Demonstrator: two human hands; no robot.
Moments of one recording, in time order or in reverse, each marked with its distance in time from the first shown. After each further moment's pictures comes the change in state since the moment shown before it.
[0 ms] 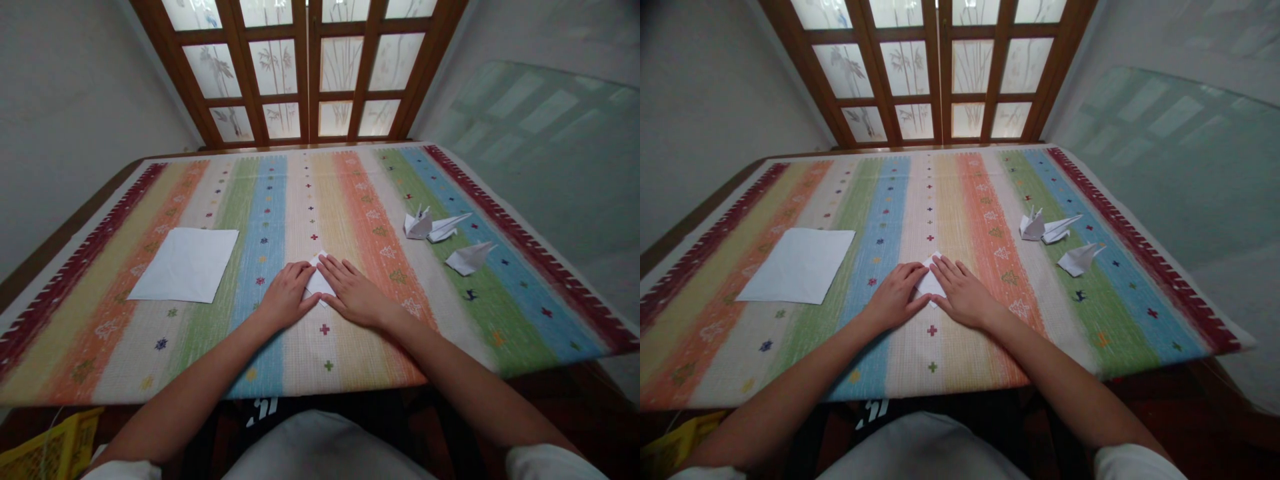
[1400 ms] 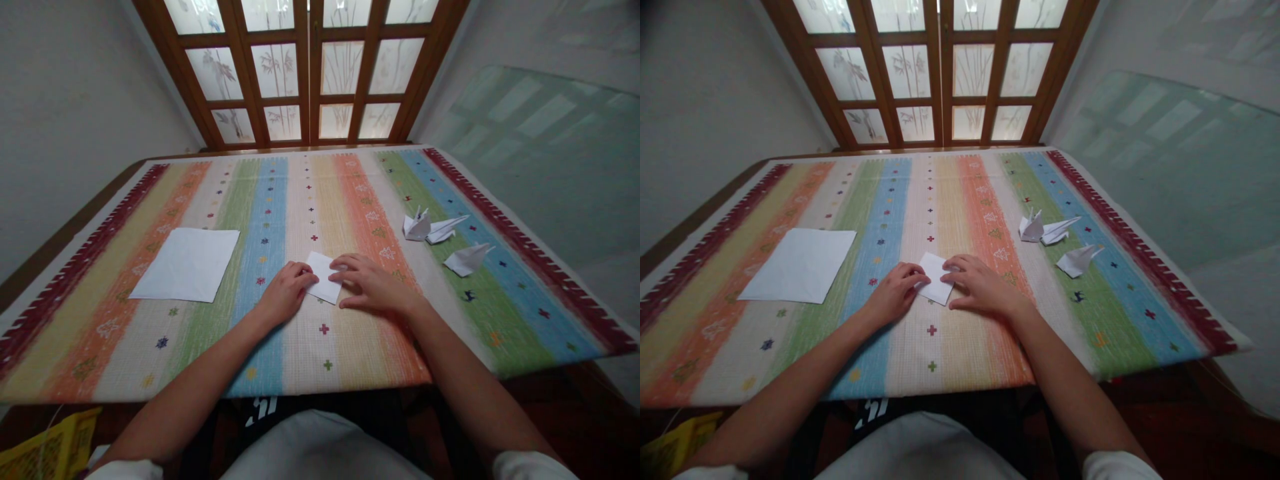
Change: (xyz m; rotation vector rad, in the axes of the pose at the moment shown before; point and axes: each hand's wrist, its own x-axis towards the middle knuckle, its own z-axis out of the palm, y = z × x) left_hand 0.003 -0.013 0.002 -0.015 0.022 0.072; right_hand -0.007 0.027 -0.048 0.174 0.010 -0.096
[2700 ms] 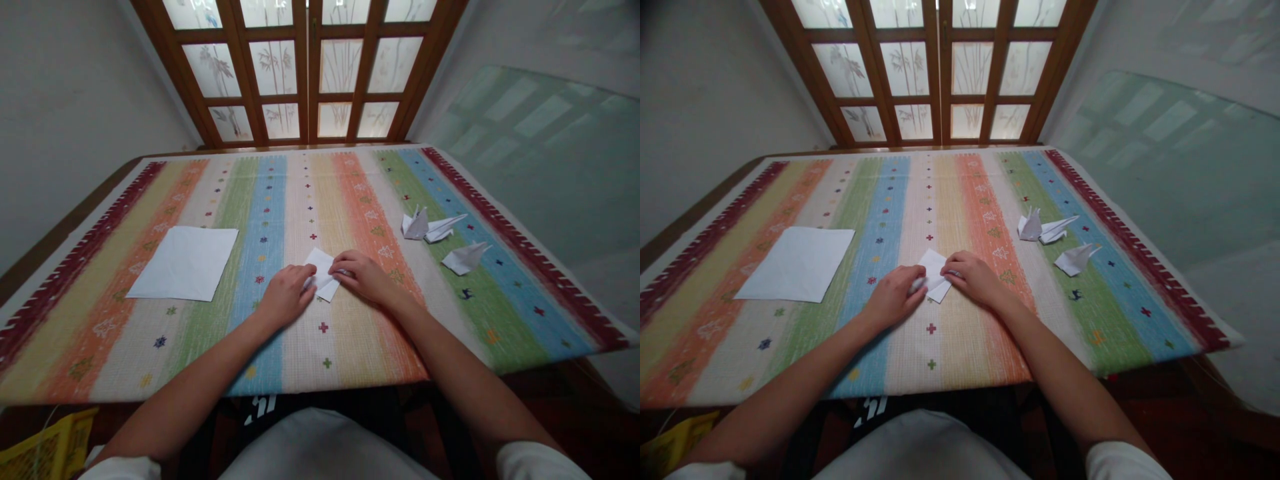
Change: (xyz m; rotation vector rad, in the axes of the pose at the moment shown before) left_hand 0.001 0.020 -0.005 0.036 0.008 -0.127; right_hand 0.015 0.014 0.020 0.065 0.158 0.064
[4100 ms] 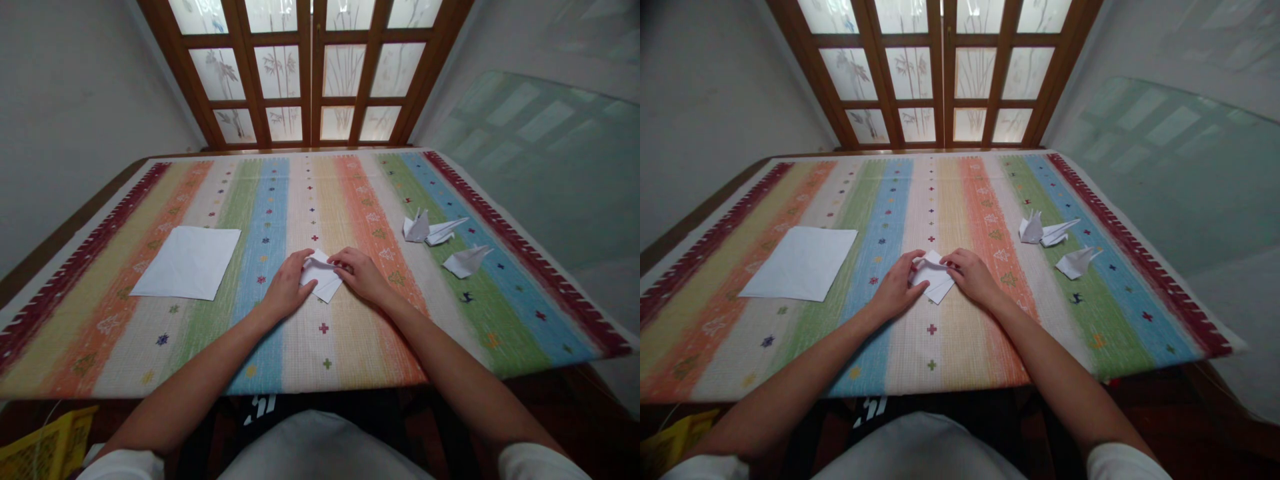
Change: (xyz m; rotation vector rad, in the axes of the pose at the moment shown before) left_hand 0.012 -0.014 0.011 -0.251 0.135 -0.051; right_hand 0.009 0.000 0.011 0.104 0.136 0.129
